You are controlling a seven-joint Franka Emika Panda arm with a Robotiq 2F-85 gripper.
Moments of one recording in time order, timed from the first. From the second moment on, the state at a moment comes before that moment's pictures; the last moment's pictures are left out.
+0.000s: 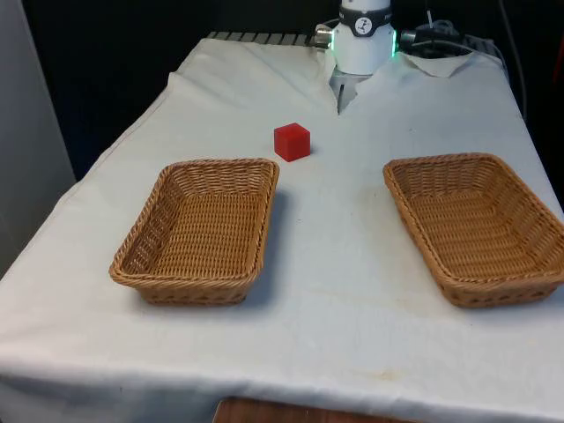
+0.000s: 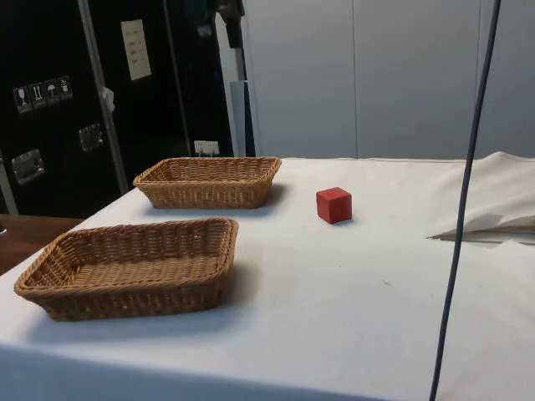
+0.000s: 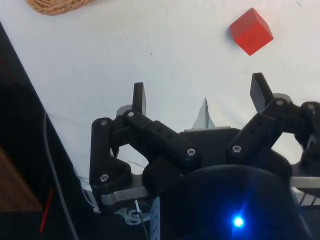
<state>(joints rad) 0.39 0.05 -0.41 -1.88 0.04 1.85 -0.03</state>
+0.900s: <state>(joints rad) 0.39 0.02 -0.40 -1.95 -0.03 1.88 0.11</state>
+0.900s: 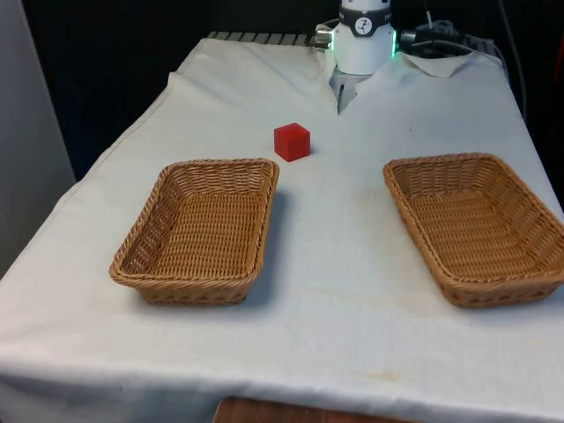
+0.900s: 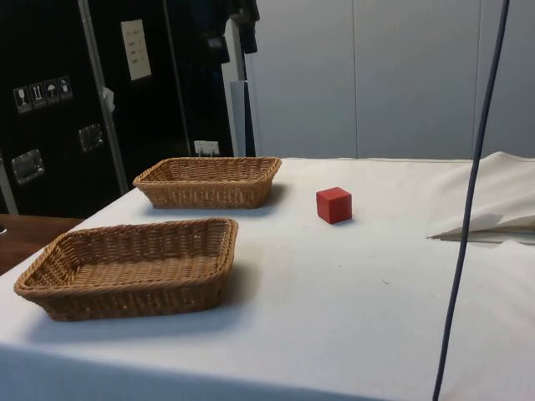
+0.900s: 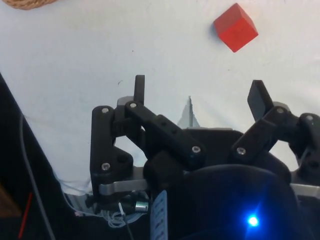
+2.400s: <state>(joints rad) 0.37 -0.17 -0.39 -2.33 -0.11 2.13 0.25</state>
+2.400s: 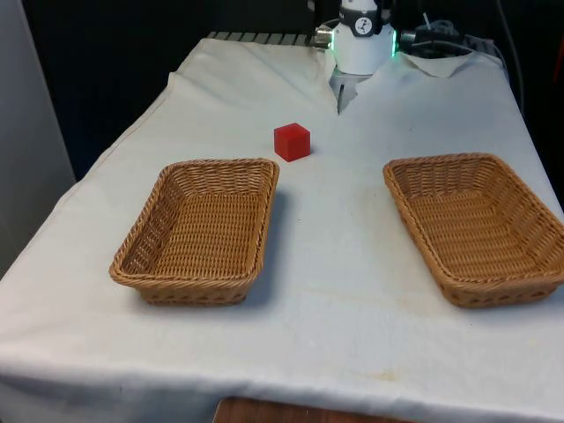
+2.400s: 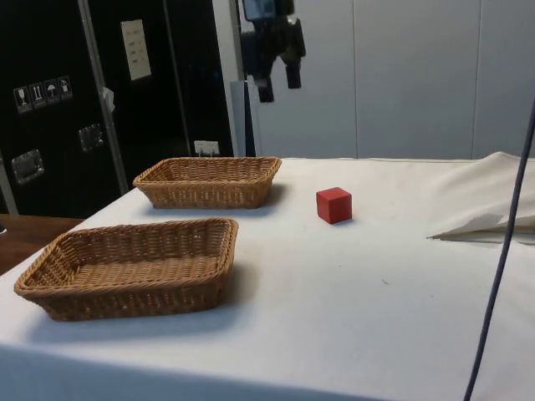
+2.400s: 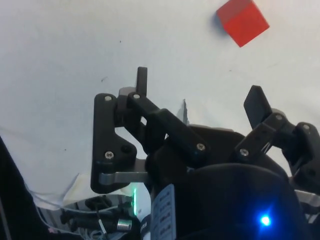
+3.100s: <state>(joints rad) 0.35 -0.14 -0.40 -2.53 -0.12 2.36 0.30</state>
